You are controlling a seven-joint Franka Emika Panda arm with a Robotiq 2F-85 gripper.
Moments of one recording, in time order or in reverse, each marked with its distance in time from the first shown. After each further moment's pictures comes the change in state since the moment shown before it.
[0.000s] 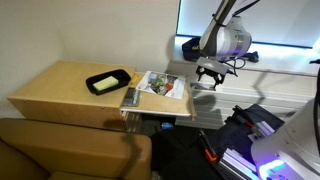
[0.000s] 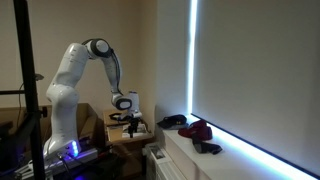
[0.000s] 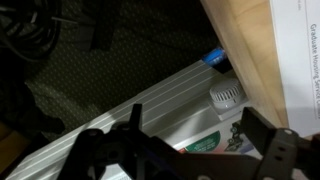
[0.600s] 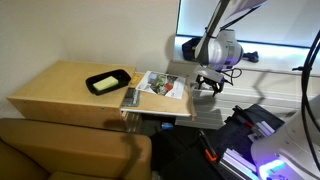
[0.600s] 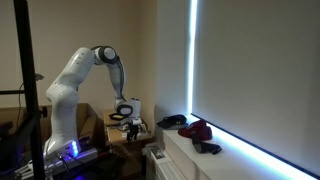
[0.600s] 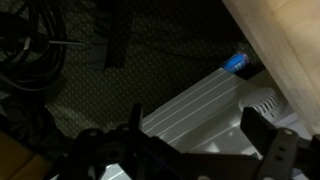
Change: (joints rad) arm 0.002 0.160 0.000 0.080 0.115 -0.014 -0.003
